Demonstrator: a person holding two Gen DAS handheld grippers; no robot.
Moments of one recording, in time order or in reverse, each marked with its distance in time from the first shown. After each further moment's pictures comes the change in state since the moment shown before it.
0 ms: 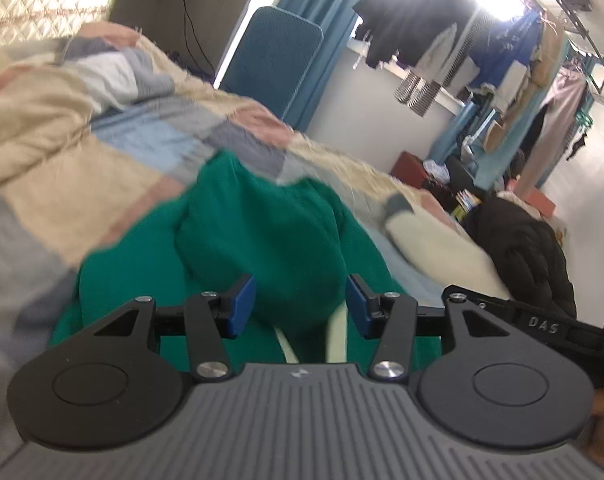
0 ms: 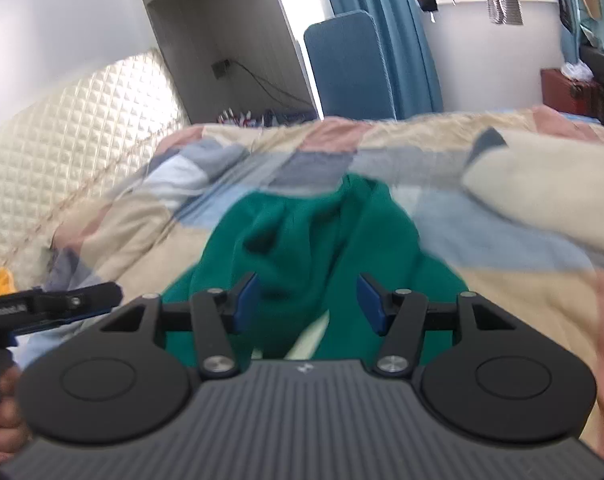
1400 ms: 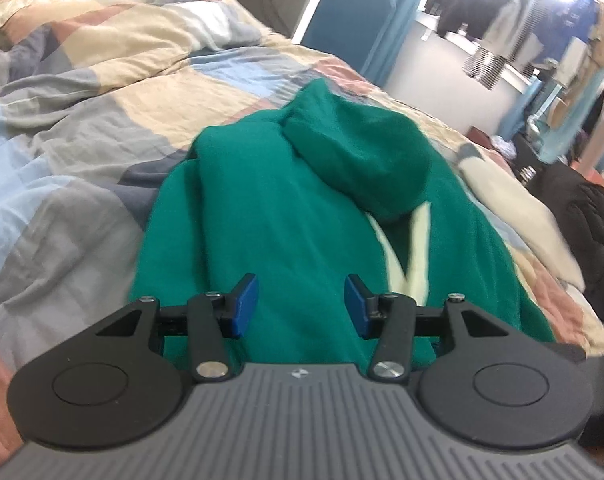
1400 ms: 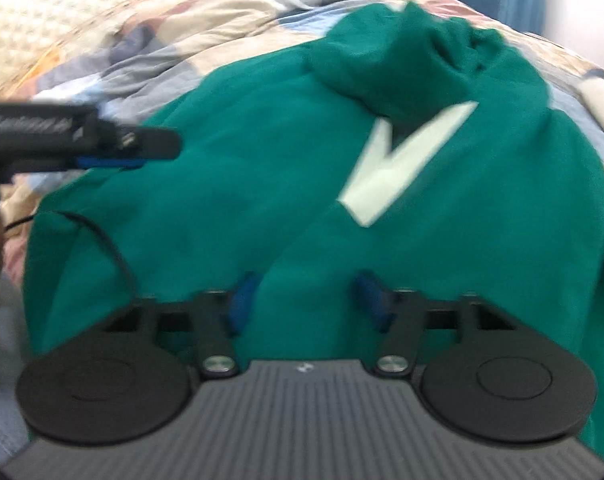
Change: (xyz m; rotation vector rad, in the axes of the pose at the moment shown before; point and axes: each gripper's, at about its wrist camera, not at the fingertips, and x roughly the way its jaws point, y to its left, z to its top) left arm -0.058 0.031 -0.095 -0.053 0.073 0.201; right arm 0.025 0.075 -0.131 -0.326 0.367 0.096
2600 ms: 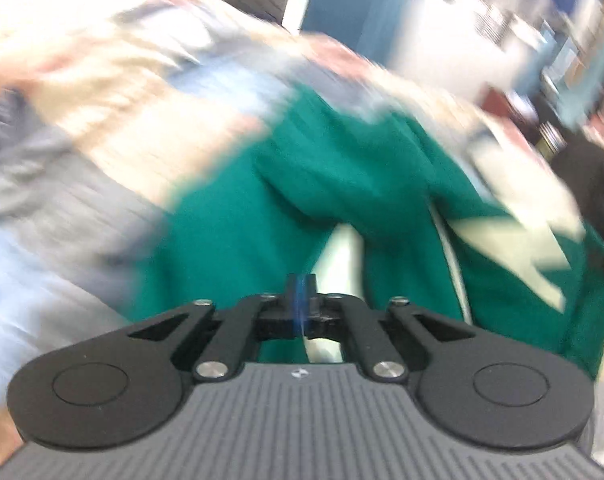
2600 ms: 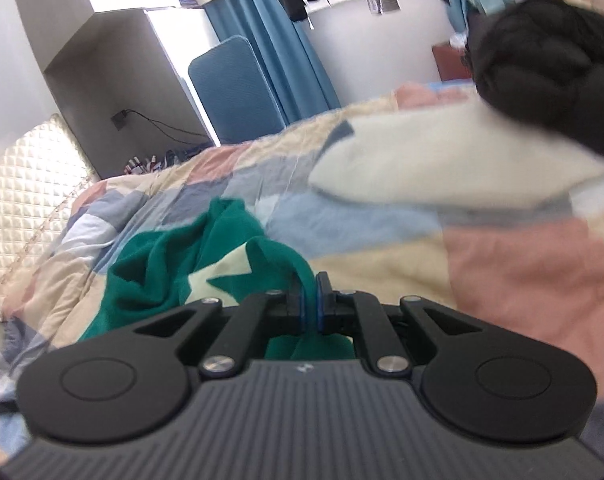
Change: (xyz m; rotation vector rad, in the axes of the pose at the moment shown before) left arm 0.015 -0.039 0.109 0.070 0.071 0.152; right arm -0.115 -0.211 0.022 0.571 -0.423 -0.286
